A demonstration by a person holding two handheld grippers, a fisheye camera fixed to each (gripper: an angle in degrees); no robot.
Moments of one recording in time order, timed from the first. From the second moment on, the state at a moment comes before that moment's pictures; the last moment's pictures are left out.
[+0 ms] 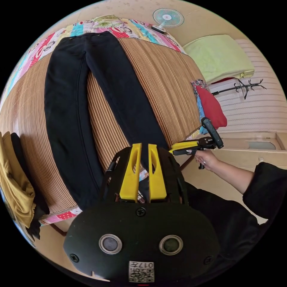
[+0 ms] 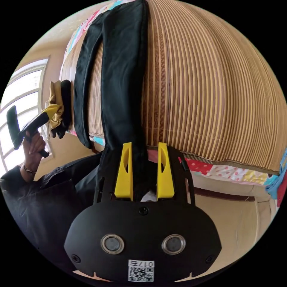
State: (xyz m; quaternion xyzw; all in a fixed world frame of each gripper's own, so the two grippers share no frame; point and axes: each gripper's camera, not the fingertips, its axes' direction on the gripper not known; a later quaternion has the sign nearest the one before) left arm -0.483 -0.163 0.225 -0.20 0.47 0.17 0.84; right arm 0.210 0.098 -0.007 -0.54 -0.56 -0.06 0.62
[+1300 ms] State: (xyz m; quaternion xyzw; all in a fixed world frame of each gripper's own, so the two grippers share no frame) left arm -0.551 -0.172 0.134 -0.26 0.51 0.12 0.81; right arm 0.144 -0.126 0.256 -0.43 -0.71 -0.05 0.56
